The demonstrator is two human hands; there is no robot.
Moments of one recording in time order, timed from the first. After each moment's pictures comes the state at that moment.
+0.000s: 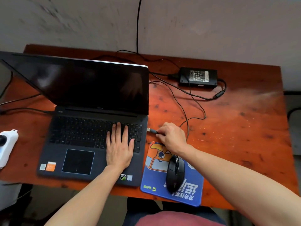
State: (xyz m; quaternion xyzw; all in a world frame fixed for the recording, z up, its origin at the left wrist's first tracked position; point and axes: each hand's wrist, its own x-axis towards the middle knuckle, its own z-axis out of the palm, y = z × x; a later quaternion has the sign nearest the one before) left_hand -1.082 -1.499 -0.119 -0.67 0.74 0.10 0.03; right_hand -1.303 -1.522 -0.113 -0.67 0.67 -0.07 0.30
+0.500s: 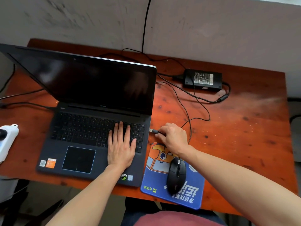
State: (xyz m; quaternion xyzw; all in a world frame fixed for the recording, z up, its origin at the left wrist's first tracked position) left_hand -1.080 -1.498 -0.125 -0.67 0.74 0.10 0.01; right_hand -1.298 -1.526 -0.115 -0.68 0.68 -0.06 0.27
